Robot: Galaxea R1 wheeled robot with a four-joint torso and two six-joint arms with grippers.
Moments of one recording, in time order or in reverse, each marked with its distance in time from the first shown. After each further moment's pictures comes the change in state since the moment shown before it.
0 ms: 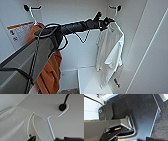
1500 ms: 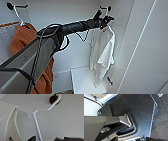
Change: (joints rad) left arm -0.003 0.013 -0.048 0.046 -0.078 0.000; right arm -0.019 0.002 0.000 0.007 0.014 0.001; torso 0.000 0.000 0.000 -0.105
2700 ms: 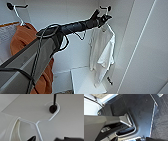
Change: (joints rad) left arm 0.009 -0.002 -0.033 0.072 -0.053 0.000; right arm -0.006 0.000 0.000 0.000 0.014 0.000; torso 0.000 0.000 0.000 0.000
